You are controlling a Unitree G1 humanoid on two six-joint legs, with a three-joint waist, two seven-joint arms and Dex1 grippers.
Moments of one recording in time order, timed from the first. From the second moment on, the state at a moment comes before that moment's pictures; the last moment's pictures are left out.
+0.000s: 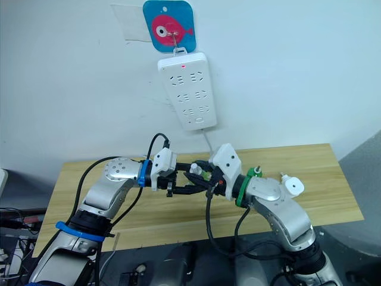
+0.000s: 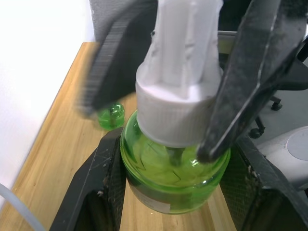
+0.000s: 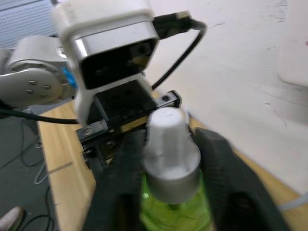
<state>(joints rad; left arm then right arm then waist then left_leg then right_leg) -0.52 0.52 -0.23 0.11 -0.31 0.10 -1.28 -0.34 -0.33 0.27 -0.50 0.36 0.65 0.60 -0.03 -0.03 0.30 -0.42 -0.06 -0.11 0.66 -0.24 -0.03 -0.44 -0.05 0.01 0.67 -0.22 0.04</state>
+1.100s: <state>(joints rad) -0.44 0.55 -0.23 0.01 -0.33 0.10 -1.30 -0.44 -0.49 0.22 -0.31 0.45 0.55 1.08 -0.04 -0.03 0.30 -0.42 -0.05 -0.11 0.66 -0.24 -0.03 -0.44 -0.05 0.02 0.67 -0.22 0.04</state>
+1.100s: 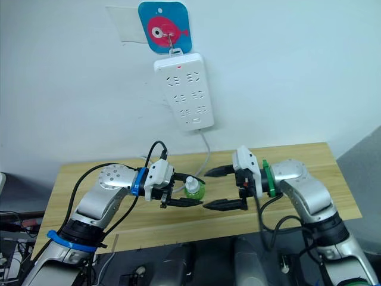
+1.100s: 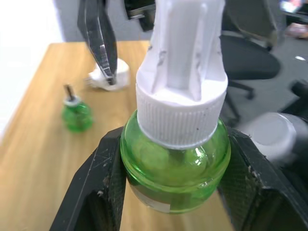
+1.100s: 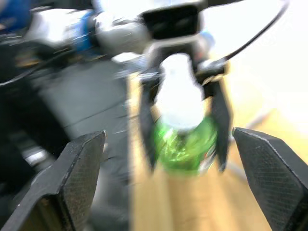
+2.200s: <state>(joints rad) -0.45 0.52 -0.21 0.05 -0.31 0.10 -1.25 -0.41 -0.43 0.20 -0.42 0.52 0.66 0.86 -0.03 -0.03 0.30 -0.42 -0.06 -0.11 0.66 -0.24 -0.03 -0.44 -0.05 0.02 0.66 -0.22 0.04</state>
